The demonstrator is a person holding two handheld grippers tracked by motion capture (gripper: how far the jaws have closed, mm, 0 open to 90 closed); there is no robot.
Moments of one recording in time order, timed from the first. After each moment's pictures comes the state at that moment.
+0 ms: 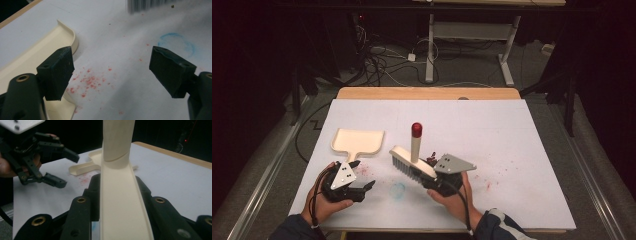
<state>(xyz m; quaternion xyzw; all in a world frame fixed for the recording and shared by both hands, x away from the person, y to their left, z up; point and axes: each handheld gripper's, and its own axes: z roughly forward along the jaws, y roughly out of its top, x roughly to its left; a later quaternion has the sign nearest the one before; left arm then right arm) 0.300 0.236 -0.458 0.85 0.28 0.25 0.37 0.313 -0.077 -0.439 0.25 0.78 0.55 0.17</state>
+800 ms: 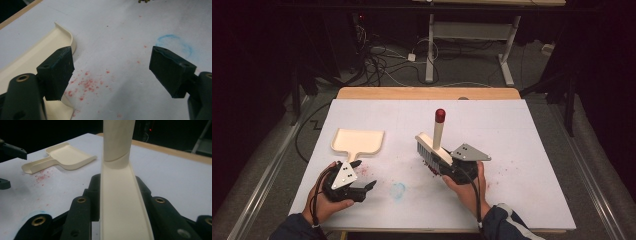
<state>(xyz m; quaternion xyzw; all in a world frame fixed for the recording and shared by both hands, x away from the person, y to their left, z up) 0.301 0.233 -0.459 0.85 0.27 0.25 0.37 0.346 -0.128 -0.429 0.33 0.76 0.51 0.23</state>
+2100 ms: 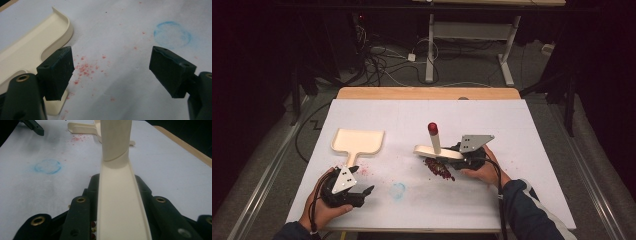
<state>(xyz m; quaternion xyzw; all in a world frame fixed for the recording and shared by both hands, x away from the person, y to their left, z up) 0.289 0.234 -0.466 0.86 0.30 0.23 0.35 0.410 -0.166 -0.449 0.08 0.85 0.50 0.12</state>
